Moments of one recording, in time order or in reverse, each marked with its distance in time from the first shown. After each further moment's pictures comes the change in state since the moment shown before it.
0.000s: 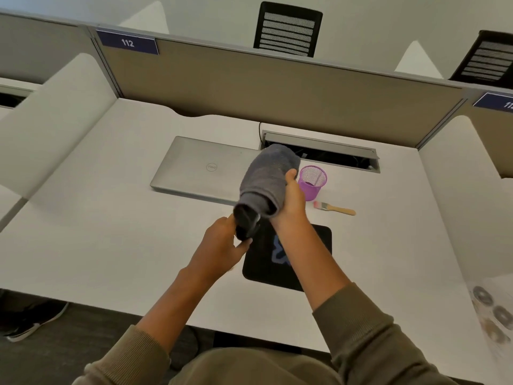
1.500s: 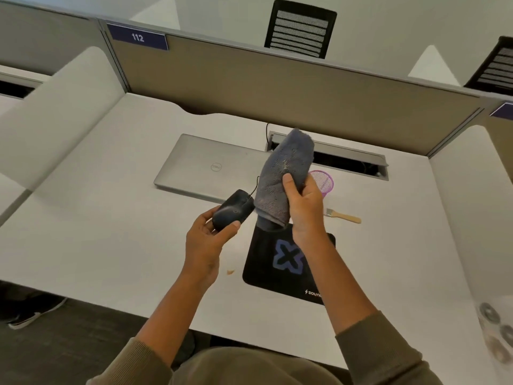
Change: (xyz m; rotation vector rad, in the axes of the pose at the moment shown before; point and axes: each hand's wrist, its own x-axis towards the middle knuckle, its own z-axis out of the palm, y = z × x) left_hand 0.002 -0.016 0.004 -1.062 0.315 -0.540; right_hand 0.012 -0.011 -0.030 -0.672 -0.156 -0.534
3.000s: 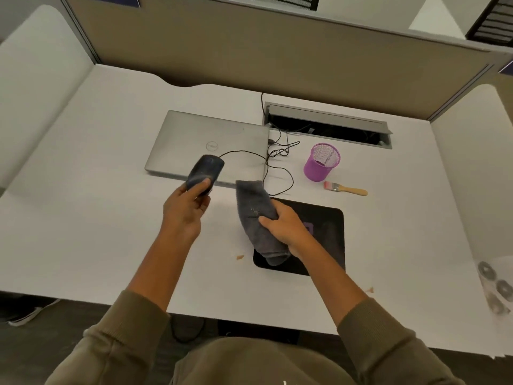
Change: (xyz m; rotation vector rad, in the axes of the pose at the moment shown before) left_hand 0.100 0.013 -0.045 -0.306 0.085 -0.304; right_hand -0.024 0.095 0.015 -0.448 -0.327 0.342
